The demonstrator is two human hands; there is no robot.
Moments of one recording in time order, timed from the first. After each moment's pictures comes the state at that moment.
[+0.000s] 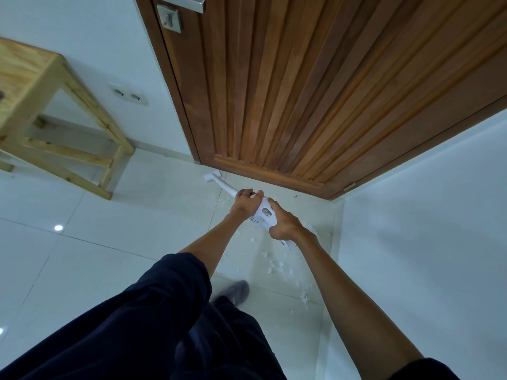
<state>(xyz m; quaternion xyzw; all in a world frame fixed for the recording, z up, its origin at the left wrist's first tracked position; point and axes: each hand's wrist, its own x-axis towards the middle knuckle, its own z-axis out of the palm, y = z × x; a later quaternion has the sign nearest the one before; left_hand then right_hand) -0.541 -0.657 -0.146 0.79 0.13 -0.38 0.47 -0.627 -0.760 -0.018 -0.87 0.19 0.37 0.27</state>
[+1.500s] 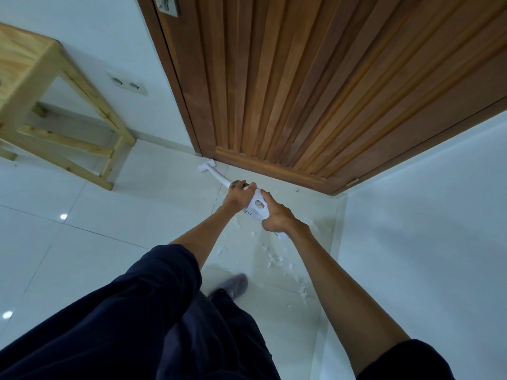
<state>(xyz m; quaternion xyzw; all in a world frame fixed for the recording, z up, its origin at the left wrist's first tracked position) -0.526 -0.653 -0.194 0.82 0.12 -0.37 0.42 -0.616 -0.763 -0.032 -0.86 0.17 0.39 0.27</state>
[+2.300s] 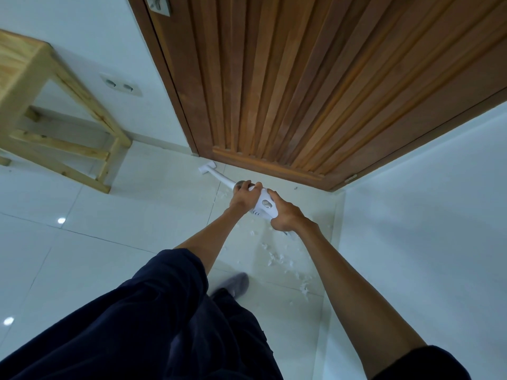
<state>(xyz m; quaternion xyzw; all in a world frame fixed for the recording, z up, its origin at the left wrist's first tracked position) -0.541 -0.672 -0.147 0.80 0.13 -0.37 0.46 -0.617 -0.783 -0.040 -0.88 0.16 0.38 0.25</state>
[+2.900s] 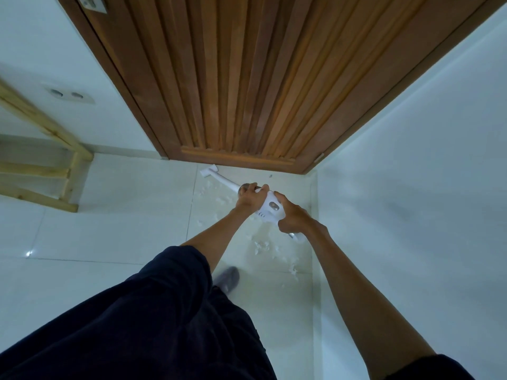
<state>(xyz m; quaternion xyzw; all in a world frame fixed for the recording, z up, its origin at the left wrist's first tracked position) -0.601 -0.731 -0.139 0.77 0.04 -0.48 0.42 -0.698 -0.829 -0.026 -0.85 0.27 0.36 0.26</state>
